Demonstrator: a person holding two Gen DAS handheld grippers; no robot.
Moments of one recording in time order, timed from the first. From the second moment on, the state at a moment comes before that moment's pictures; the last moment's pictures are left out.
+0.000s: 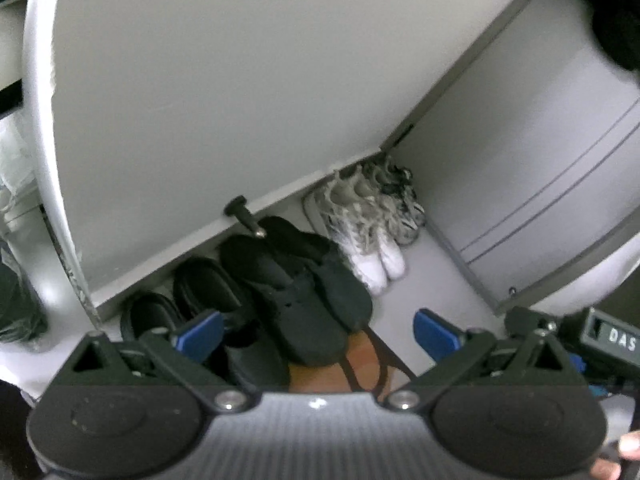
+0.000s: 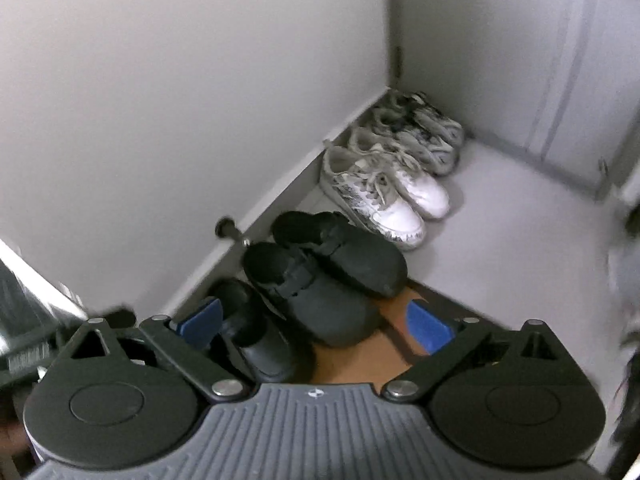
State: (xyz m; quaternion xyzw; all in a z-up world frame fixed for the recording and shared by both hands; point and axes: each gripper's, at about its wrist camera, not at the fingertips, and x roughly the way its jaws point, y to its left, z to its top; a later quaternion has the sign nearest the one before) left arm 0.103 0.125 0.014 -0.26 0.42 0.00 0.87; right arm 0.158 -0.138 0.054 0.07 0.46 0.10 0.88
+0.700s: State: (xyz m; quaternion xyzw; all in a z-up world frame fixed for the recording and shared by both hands) left arm 0.069 0.063 0.011 -0.19 0.52 -0.01 0.83; right arm 0.121 -0.150 0.034 0.07 0.57 0.04 0.82
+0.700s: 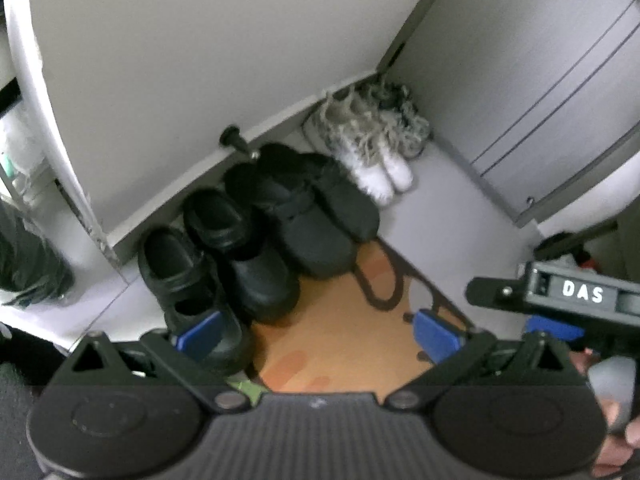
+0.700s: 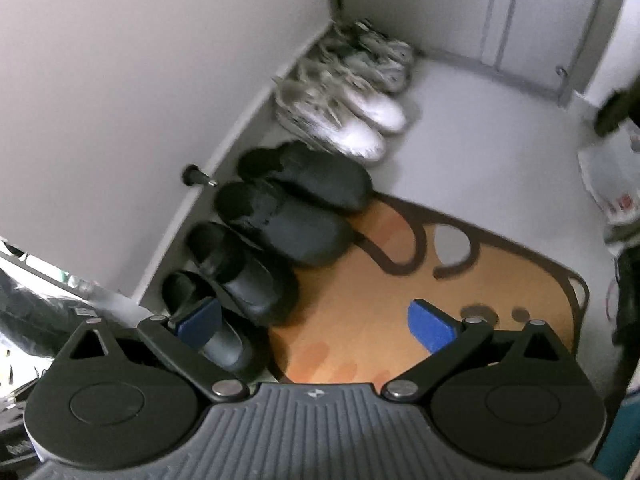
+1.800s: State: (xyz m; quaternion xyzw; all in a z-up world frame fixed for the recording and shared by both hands) left arm 0.063 0.062 0.003 -0.18 0.55 0.01 0.82; right arm 0.130 -0.104 0.015 -0.03 0.57 0.02 0.82
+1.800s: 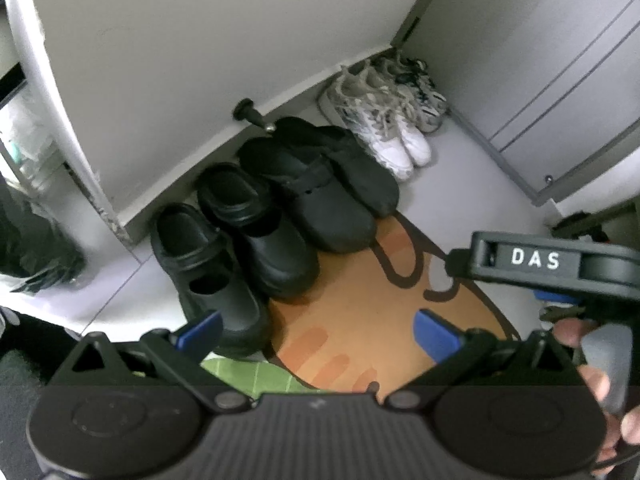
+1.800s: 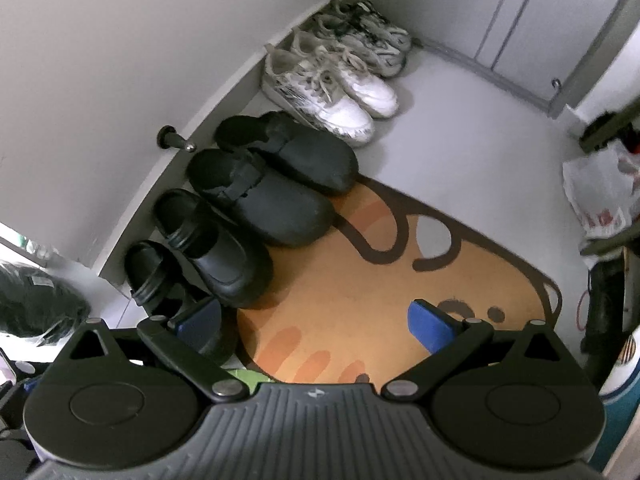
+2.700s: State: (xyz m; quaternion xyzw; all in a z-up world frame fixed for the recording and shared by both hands) left arm 0.084 0.044 -0.008 -0.17 0.56 0.01 0.81; right arm 0.128 -0.107 0.013 0.03 0.59 0.01 0.80
